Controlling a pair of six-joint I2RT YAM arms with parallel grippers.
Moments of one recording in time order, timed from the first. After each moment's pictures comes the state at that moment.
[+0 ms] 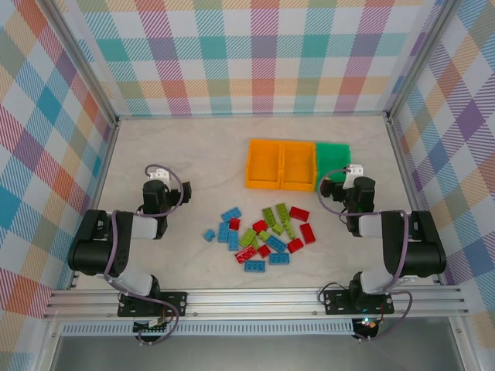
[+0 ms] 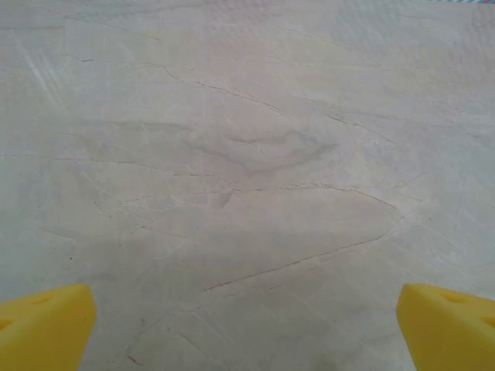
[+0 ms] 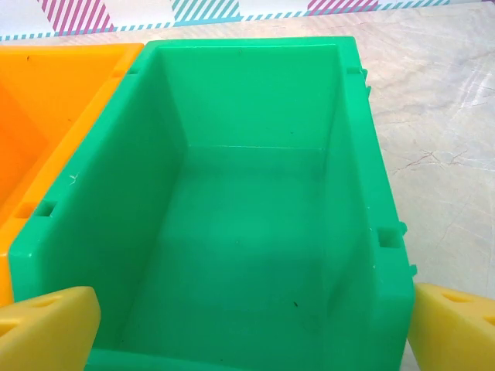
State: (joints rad) left arm -0.07 1.56 0.41 0.70 -0.09 -0.09; right arm 0.01 1.53 0.39 0.72 -0.07 0.05
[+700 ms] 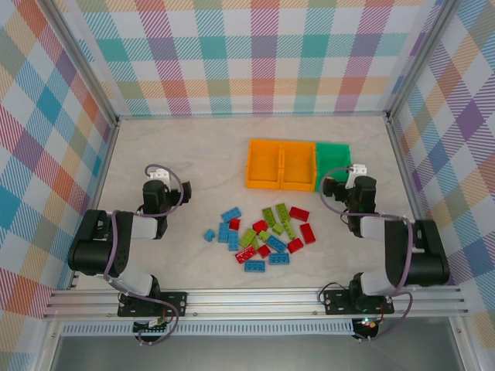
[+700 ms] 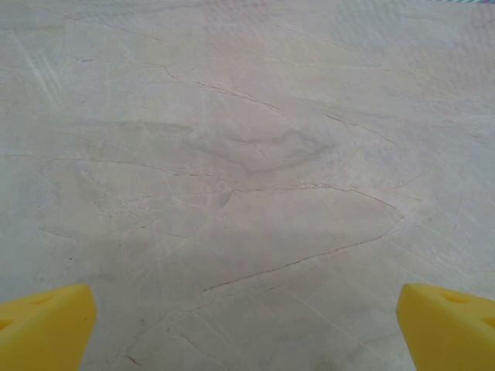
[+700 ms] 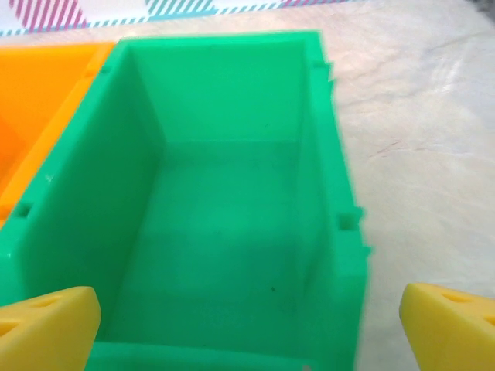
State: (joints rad) left arm -0.07 1.56 0.41 0.70 -0.09 -0.09; right arm 0.01 1.36 0.43 0.48 0.06 0.13
